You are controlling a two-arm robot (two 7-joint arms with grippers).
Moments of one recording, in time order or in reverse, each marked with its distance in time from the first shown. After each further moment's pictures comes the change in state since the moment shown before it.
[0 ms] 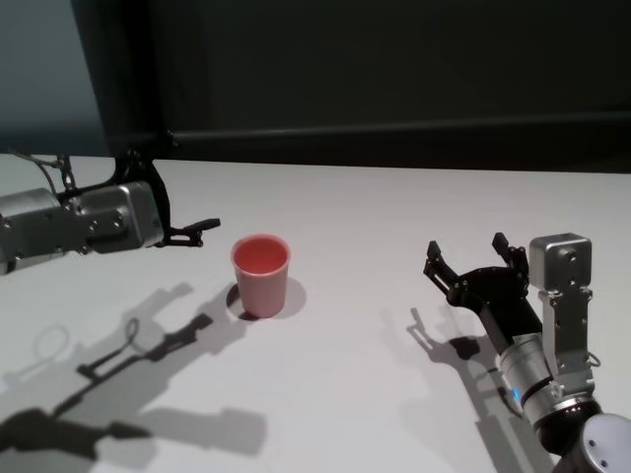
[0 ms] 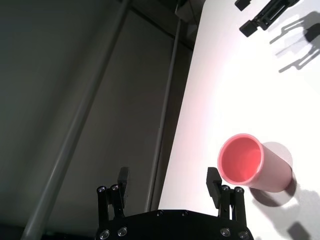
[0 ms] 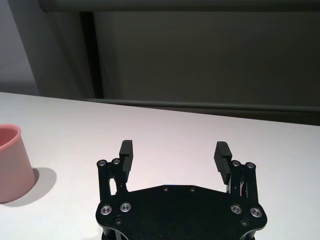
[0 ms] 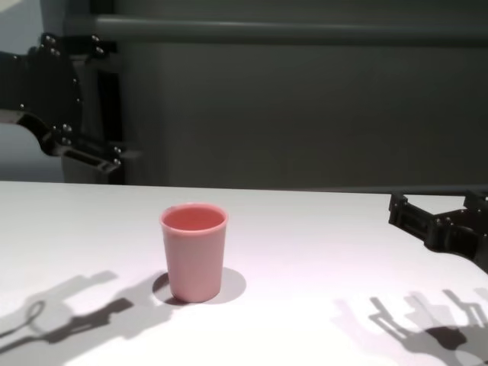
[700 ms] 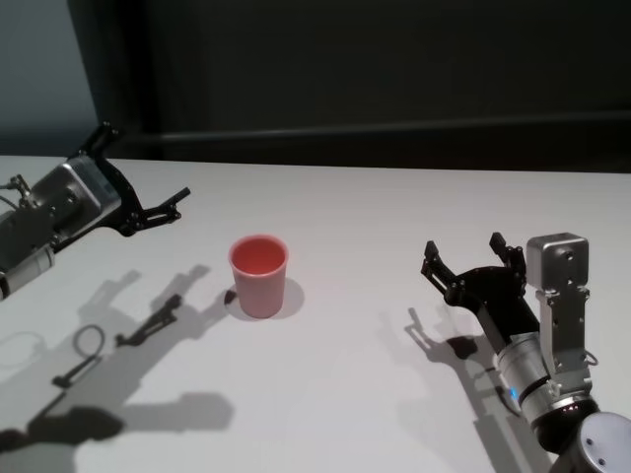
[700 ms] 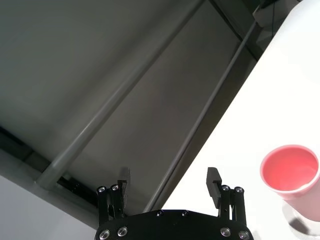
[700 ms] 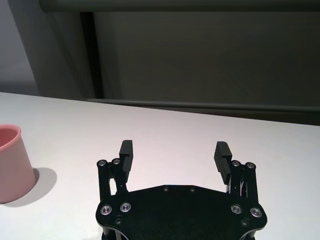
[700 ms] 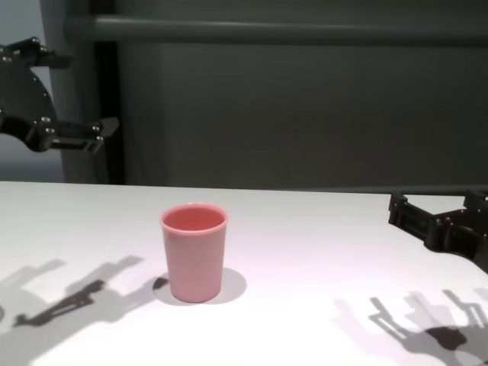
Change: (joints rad) left arm 0.148 -0.160 -0.153 0.038 -0.091 0.032 0.217; right arm 0.000 0.000 0.000 0.000 0.000 0.000 0.000
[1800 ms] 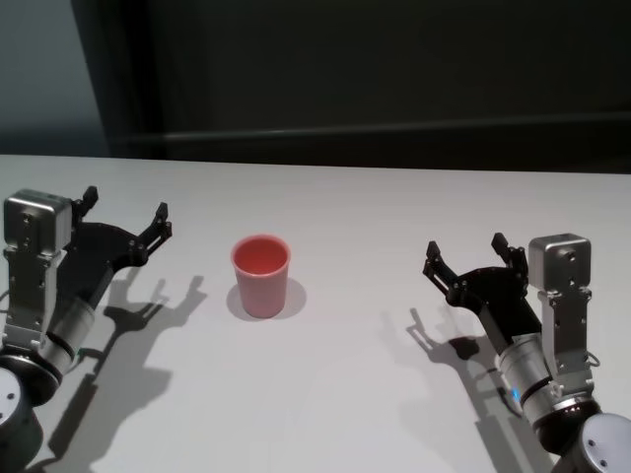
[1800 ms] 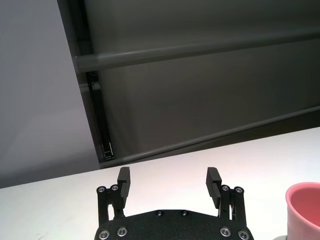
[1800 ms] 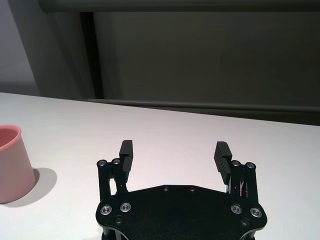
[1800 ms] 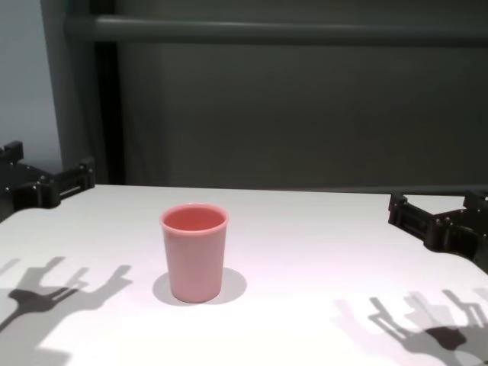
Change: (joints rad) left arm 0.128 -0.296 -0.071 0.128 -0.253 0.025 0.279; right arm 0.000 0.000 0.000 0.000 0.000 0.000 0.000
